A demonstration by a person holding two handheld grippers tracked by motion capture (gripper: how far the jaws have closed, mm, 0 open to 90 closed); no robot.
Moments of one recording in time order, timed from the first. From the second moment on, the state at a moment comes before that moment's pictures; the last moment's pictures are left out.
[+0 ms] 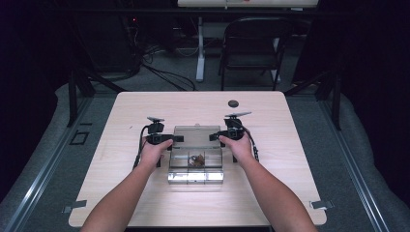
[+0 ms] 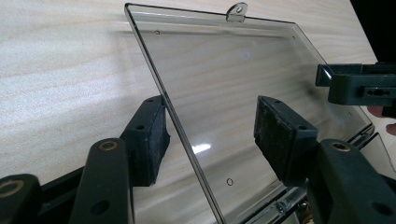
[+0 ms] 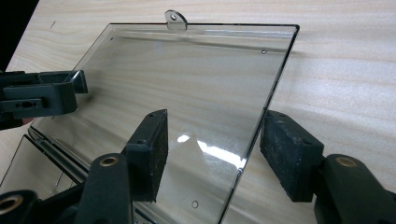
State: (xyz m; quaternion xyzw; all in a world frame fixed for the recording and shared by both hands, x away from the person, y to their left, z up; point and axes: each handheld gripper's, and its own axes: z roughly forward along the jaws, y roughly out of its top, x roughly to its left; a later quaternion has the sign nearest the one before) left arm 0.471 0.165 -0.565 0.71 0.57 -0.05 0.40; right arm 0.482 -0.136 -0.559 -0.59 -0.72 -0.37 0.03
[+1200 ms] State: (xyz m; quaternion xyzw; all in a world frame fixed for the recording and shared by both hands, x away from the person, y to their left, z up) left arm 0.462 0.171 -0.542 0.71 0.56 -0.01 0.43; right arm 0.470 -0.137 -0.534 -0.55 -0.73 -0.40 -0.01
